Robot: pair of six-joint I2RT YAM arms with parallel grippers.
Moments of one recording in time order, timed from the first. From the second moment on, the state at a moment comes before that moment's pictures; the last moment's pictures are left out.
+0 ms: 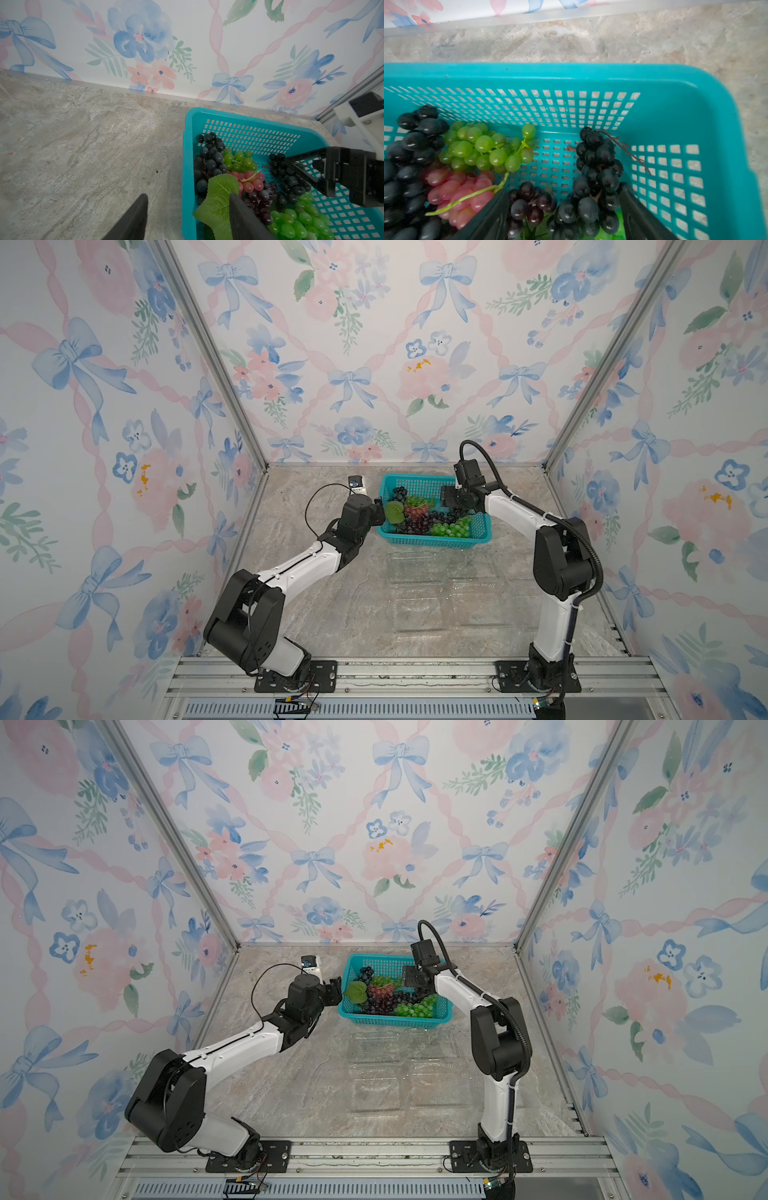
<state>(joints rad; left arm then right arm) -0.52 1.49 0.90 0.21 -0.31 -0.39 0.37 2.16 1.72 -0.48 0.15 0.35</state>
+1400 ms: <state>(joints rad) -0.52 1.54 0.92 0.21 -0.30 -0.34 0.37 2.44 2.04 -0.73 0.24 0.45</state>
